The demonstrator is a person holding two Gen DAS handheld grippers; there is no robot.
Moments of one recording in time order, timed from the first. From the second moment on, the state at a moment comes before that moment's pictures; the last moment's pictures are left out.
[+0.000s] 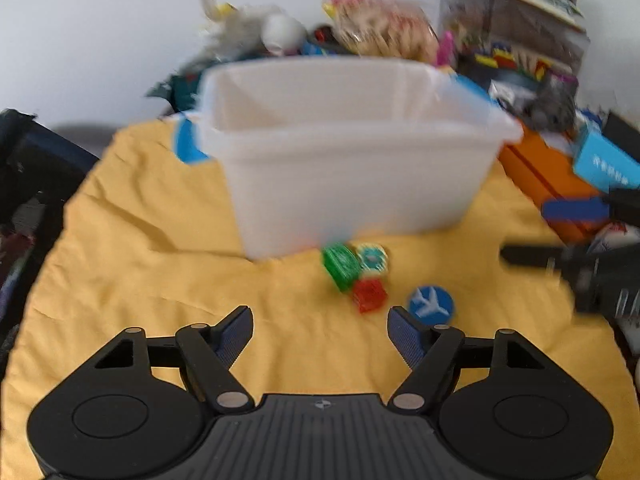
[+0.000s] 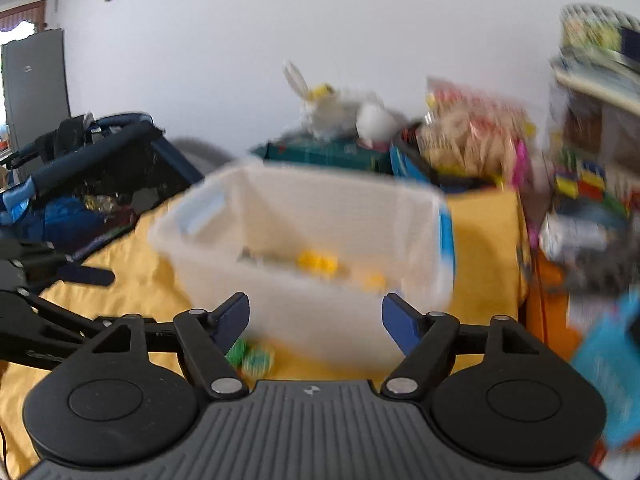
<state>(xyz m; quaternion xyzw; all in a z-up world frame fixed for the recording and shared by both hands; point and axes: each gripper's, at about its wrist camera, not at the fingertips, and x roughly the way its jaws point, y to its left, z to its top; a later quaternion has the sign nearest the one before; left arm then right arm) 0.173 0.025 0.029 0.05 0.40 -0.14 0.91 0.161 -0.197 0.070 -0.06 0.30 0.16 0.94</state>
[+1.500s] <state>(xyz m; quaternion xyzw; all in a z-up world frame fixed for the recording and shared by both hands) 0.137 0.036 -0.023 0.00 0.44 -0.15 0.89 0.170 -0.147 -0.029 -0.13 0.39 0.20 0.89</state>
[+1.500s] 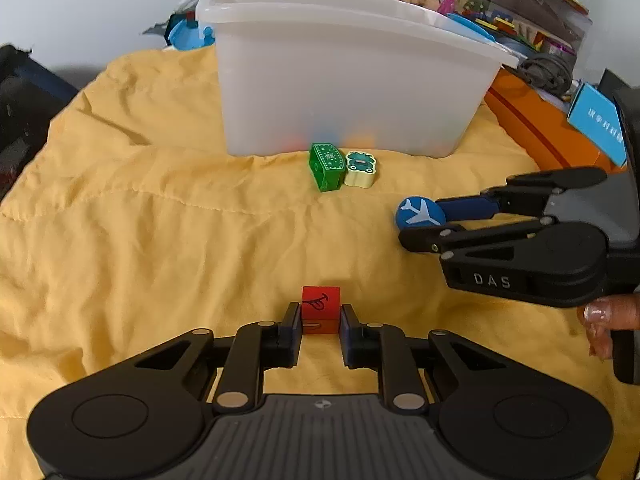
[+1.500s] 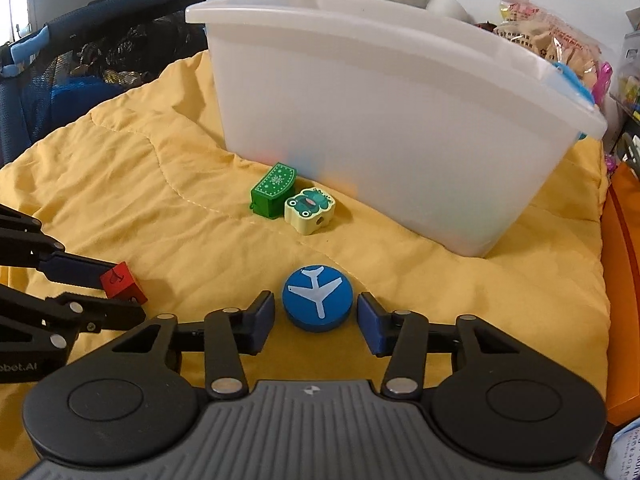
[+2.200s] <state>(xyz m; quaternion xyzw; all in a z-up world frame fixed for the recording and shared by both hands) 0.157 0.020 0.093 0.06 0.30 -0.17 0.94 0.151 -0.181 0.049 -0.09 0.34 0.19 0.92</state>
